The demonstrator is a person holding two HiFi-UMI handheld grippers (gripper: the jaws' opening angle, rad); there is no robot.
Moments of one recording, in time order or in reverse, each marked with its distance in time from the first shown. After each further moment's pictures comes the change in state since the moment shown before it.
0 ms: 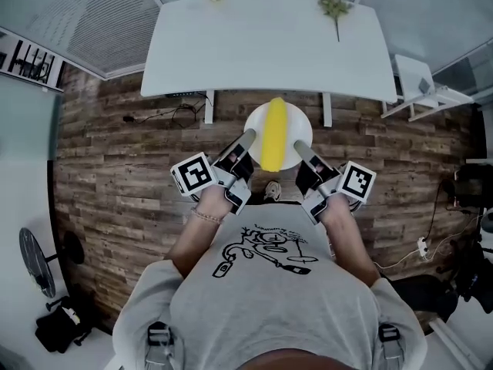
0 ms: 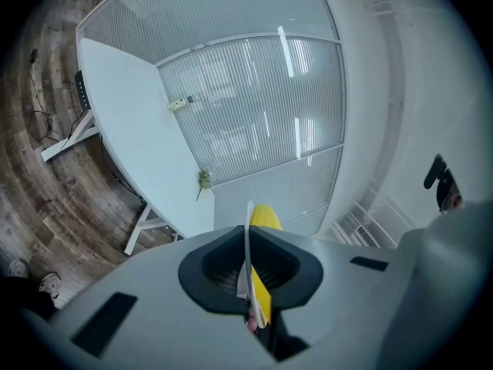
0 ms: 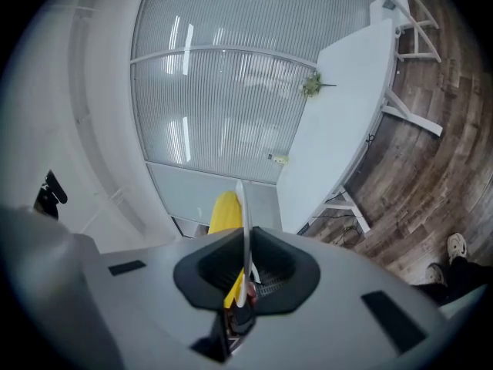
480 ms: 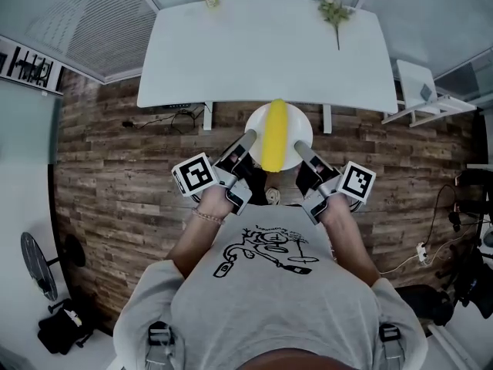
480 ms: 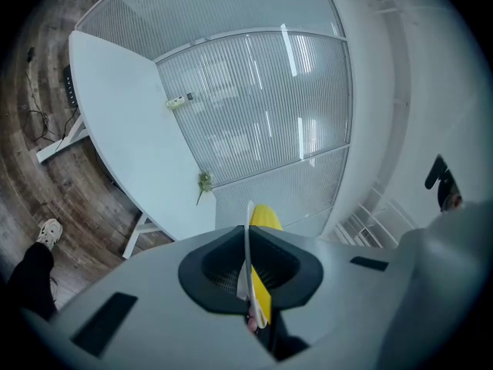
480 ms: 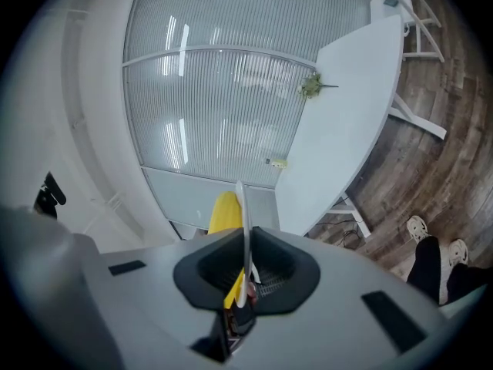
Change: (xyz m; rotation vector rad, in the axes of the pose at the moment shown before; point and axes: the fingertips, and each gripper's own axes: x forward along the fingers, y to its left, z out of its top) left arm 0.048 0.013 0.027 -0.021 -0.006 0.018; right arm 0.026 -0.015 0.049 0.021 0.004 -0.010
